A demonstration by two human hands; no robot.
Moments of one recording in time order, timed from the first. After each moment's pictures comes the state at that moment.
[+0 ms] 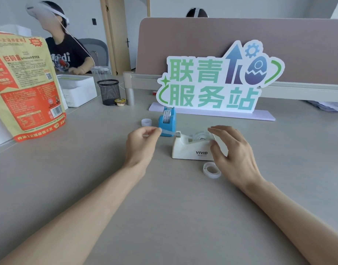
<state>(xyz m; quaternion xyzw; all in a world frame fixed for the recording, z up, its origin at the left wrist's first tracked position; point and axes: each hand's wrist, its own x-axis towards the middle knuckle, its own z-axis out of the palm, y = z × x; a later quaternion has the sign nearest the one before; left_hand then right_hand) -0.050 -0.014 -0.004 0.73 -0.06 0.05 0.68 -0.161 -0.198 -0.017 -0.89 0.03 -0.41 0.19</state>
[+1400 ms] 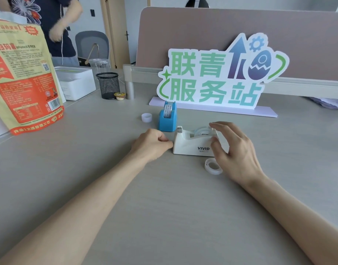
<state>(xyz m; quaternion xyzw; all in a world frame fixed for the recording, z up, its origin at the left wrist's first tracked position) -0.043 -0.013 -0.007 0.90 -0.17 -0.06 0.40 -0.160 -0.196 -0.018 -0.89 0.02 -0.41 0.20</state>
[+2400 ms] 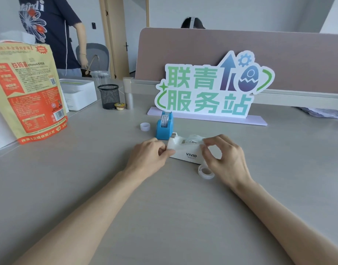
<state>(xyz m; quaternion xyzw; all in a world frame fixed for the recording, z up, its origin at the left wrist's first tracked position) -0.050 -0.006 -0.018 0.90 -0.30 0.14 0.27 -0.166 -0.192 -0.015 -0.88 0.06 -0.42 0.23</state>
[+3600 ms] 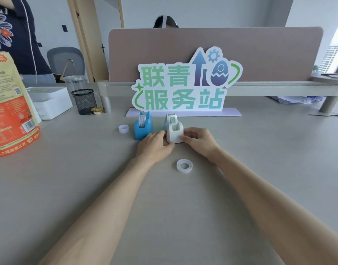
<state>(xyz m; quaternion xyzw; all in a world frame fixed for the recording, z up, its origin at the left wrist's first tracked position) -0.039 -0.088 -0.020 0.91 -0.33 0.09 0.23 -0.120 -0.240 -0.018 -0.83 0.17 -0.20 0.49</state>
